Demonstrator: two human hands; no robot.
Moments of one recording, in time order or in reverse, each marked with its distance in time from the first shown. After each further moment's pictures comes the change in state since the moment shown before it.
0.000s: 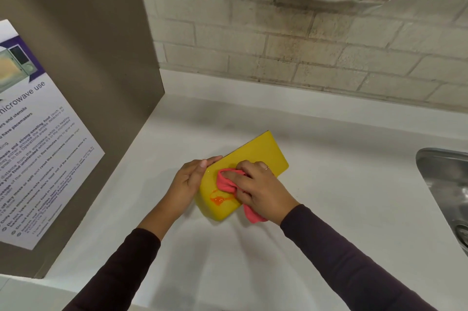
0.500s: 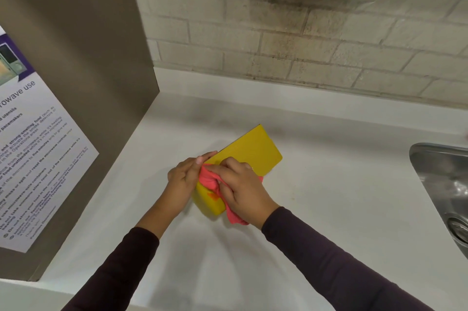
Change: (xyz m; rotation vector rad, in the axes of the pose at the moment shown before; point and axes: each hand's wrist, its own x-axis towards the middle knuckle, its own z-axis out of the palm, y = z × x) left_hand 0.006 -0.013 -0.001 0.075 0.052 -0.041; right_hand 0.014 -0.030 0.011 0.219 0.066 0.160
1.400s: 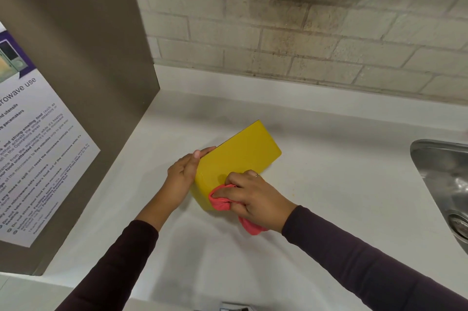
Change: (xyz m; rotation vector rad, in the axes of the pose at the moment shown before) left_hand 0.002 0.005 -0.004 0.010 -0.025 -0.090; right_hand -0.025 0.008 -0.021 -0.083 -0.314 -0.142
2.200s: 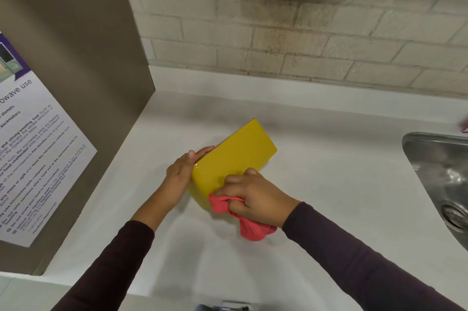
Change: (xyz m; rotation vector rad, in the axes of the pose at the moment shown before) left_hand -0.006 -0.003 -0.002 0.080 -0.107 0.047; right_hand -0.007 -0.002 -0.005 0.041 -0.063 0.065
